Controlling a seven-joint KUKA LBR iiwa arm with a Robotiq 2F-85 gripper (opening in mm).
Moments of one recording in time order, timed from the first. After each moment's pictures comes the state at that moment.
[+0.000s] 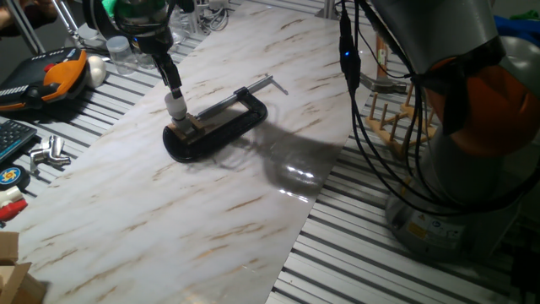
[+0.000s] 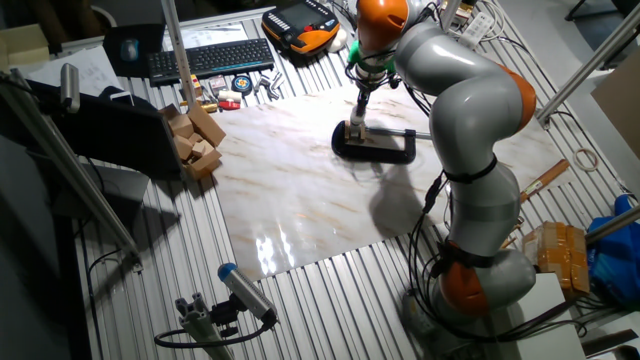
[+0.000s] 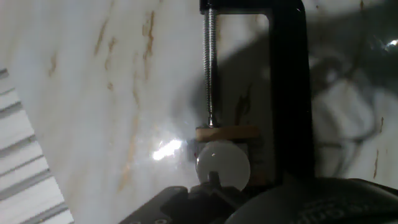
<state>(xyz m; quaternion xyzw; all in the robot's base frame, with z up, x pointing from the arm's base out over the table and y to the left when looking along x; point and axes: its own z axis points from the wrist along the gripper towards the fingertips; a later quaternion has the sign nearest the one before) 0.650 0.017 0.160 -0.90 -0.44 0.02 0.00</state>
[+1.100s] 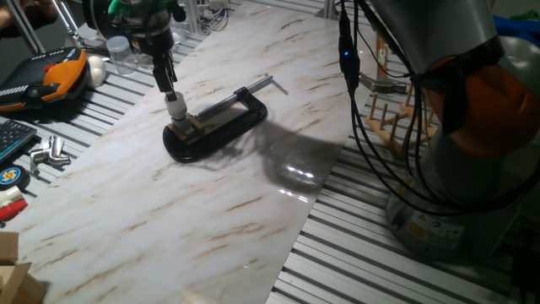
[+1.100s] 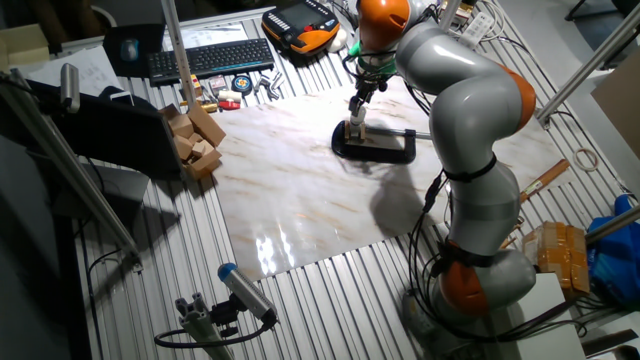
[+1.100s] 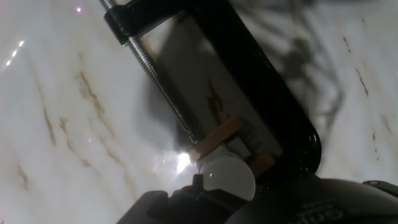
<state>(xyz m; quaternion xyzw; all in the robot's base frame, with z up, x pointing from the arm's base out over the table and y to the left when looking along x) 0.651 0.017 0.156 -0.96 -0.27 0.03 0.01</state>
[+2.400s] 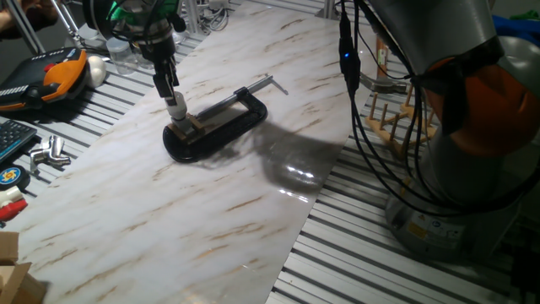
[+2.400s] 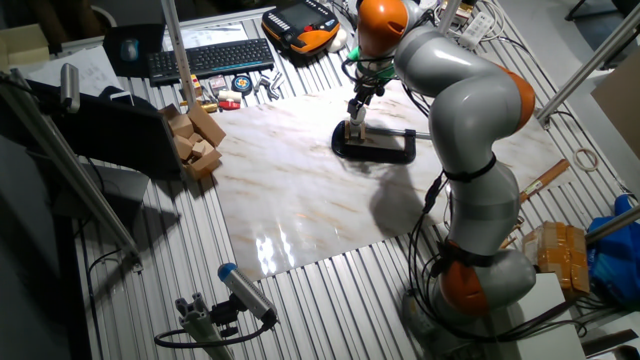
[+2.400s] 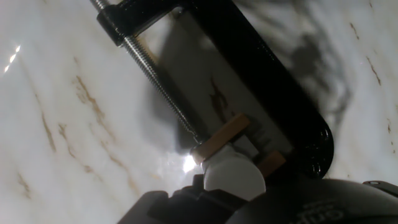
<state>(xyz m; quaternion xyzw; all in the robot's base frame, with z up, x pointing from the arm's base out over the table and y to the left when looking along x) 0.654 0.015 0.139 -0.96 -0.27 0.02 0.00</state>
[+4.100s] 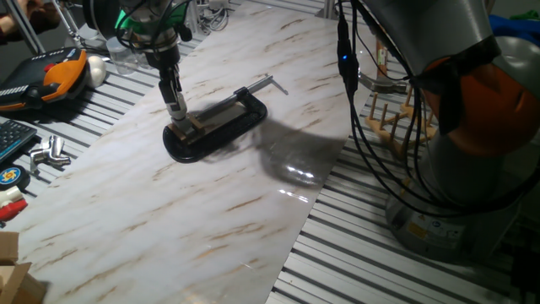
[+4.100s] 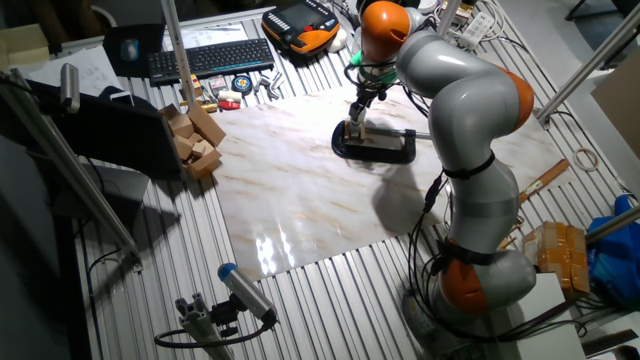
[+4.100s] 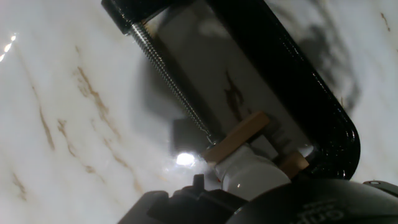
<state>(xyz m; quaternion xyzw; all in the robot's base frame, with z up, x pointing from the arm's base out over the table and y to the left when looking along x) 0.661 0.005 0.112 -0.96 -0.27 0.01 0.00</state>
